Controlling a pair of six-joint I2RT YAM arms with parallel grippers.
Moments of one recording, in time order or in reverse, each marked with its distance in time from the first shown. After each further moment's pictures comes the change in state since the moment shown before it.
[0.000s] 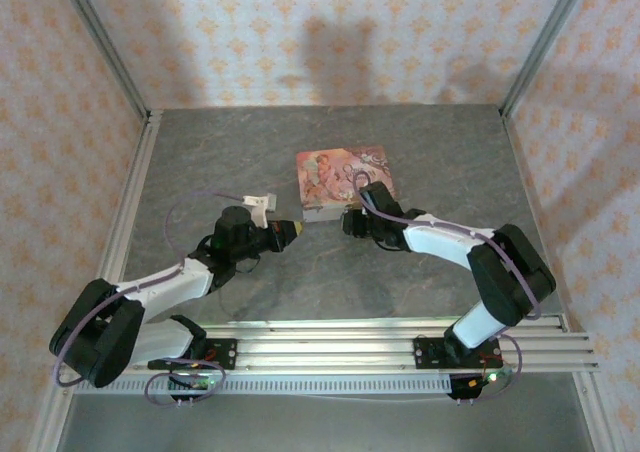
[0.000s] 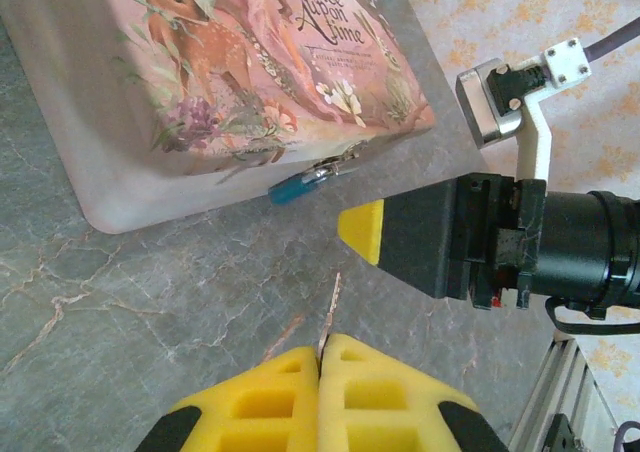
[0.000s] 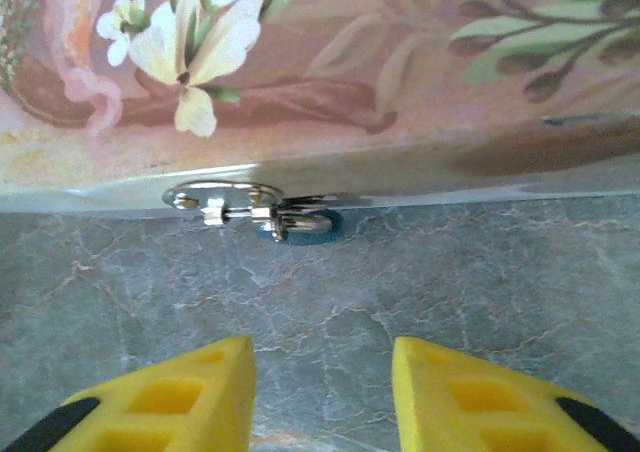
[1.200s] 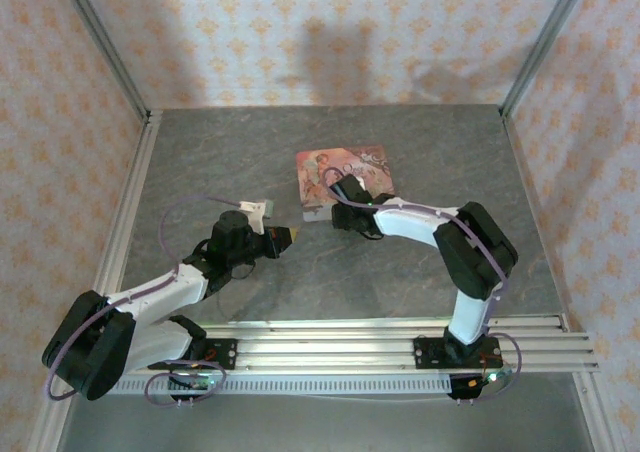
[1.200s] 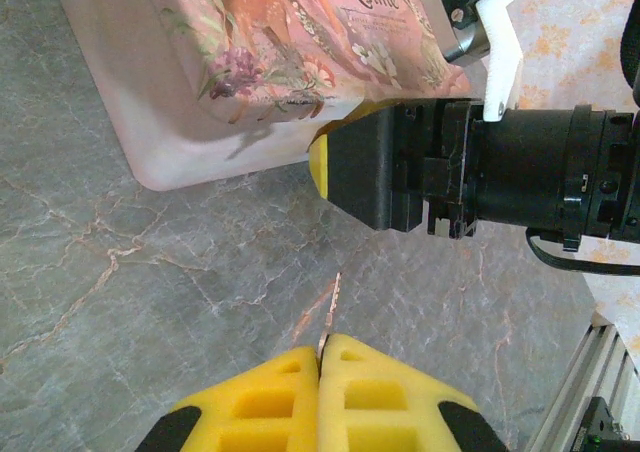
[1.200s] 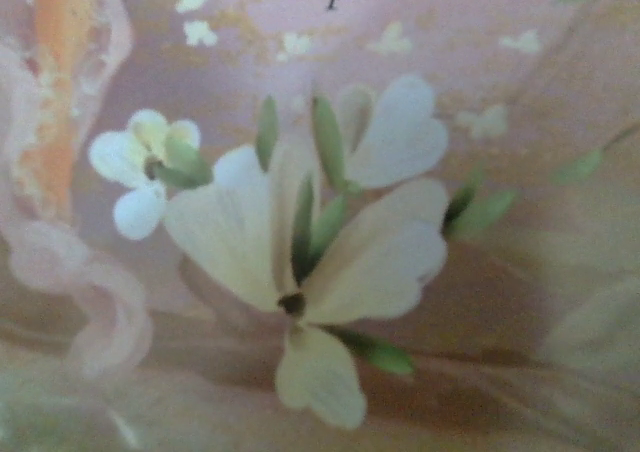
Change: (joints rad) left arm 0.000 -0.066 -0.027 -0.100 -0.031 0.045; right arm 0.077 0.237 0.262 -0.157 0.220 -0.104
